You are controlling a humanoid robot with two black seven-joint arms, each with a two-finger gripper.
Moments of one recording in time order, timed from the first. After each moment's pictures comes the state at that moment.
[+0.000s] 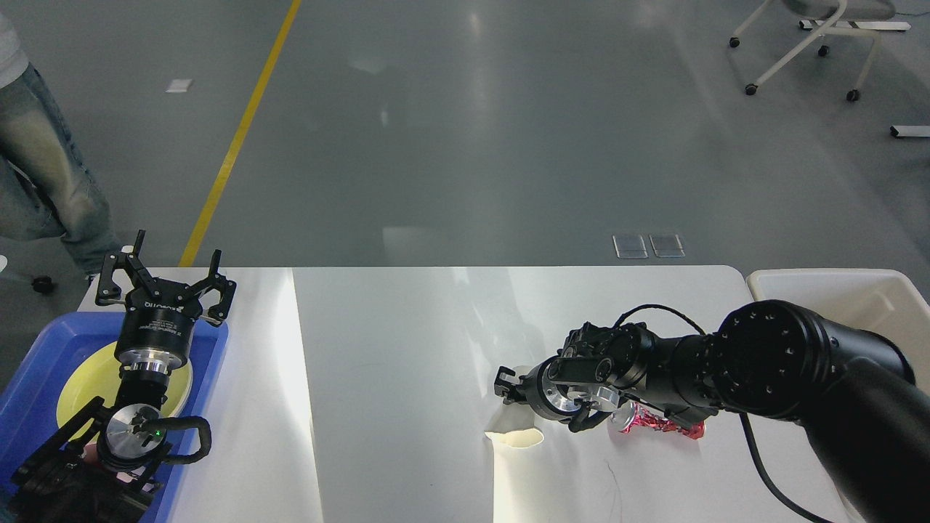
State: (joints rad) left arm -0.35 0.25 -1.16 -0.74 -0.04 -0.51 -0.41; right arm 1.22 0.17 -0.94 0.77 0.18 0.11 -0.21
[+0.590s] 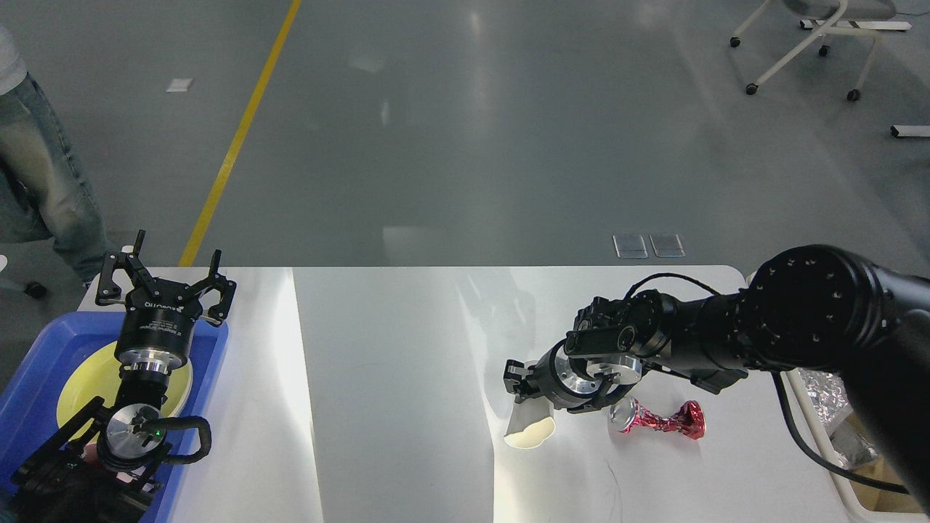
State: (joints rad) left arm -0.35 0.25 -1.16 -0.74 -0.04 -0.51 -0.41; right arm 1.44 0.07 -0.97 1.00 0.15 0.25 -0.21
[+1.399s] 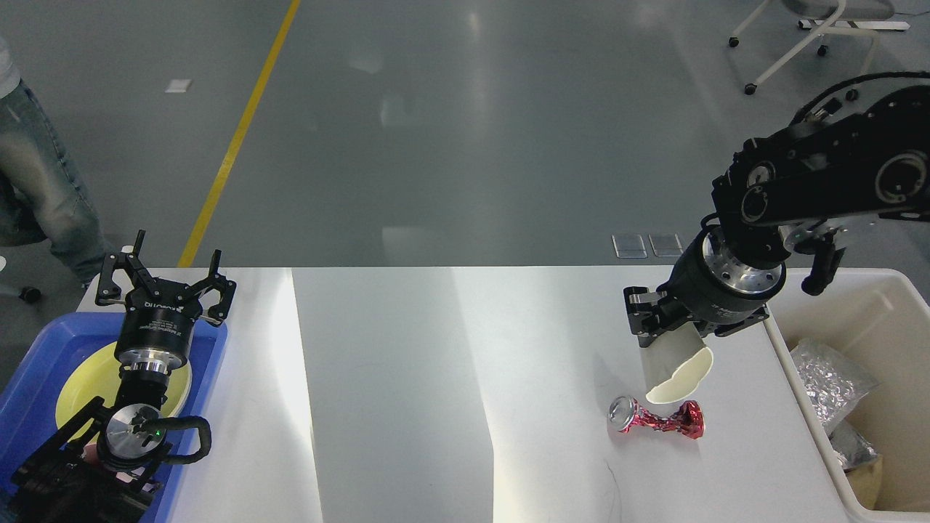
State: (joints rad) left arm -0.35 0.25 -1.16 -0.74 -0.04 -0.51 -0.41; right arm 2.20 -0.28 -1.19 1.65 -0.01 0.43 -0.21
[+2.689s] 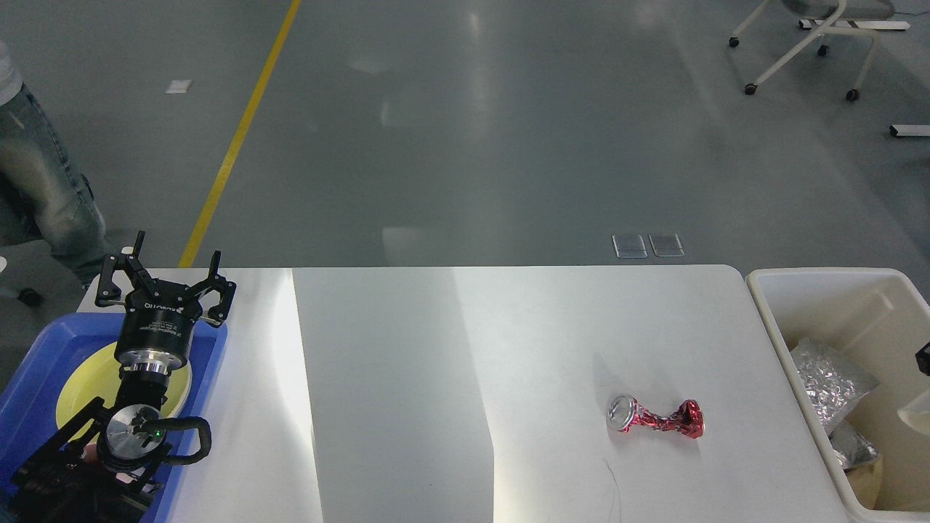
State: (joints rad) left arm -0.35 0.25 -1.16 -0.74 -0.04 -0.51 -0.41; right arm 0.81 -0.60 -0.80 0.39 -0.02 0.07 -0.19
